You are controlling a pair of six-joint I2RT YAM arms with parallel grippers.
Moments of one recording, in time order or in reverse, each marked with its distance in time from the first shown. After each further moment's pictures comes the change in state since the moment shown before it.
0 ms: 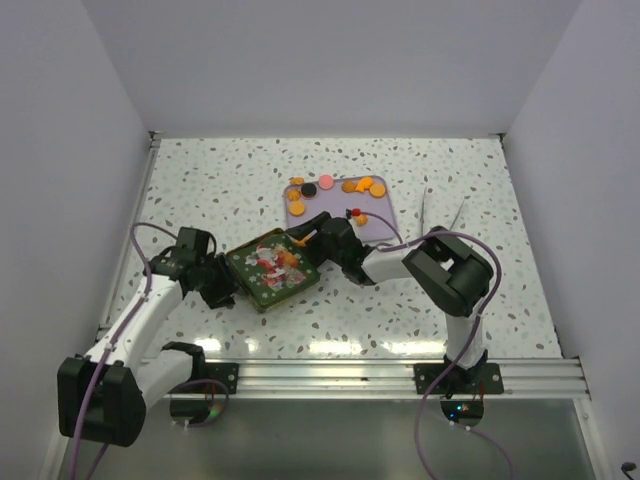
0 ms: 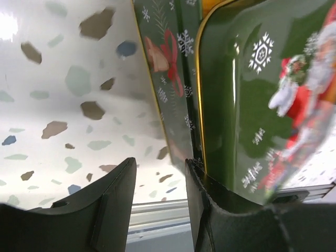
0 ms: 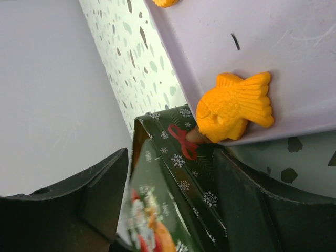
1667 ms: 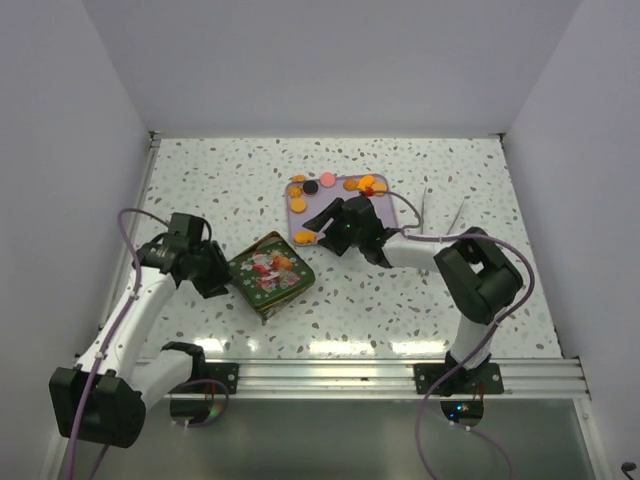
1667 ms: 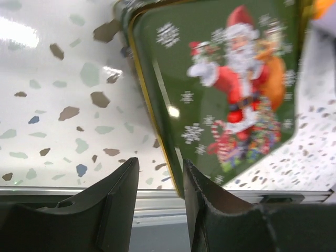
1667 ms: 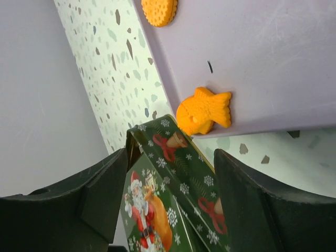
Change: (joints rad) left arm -0.001 0.011 0.131 -0.163 -0.068 -0.001; right arm -0.141 -0.121 0.034 -0.256 -0.150 -0.248
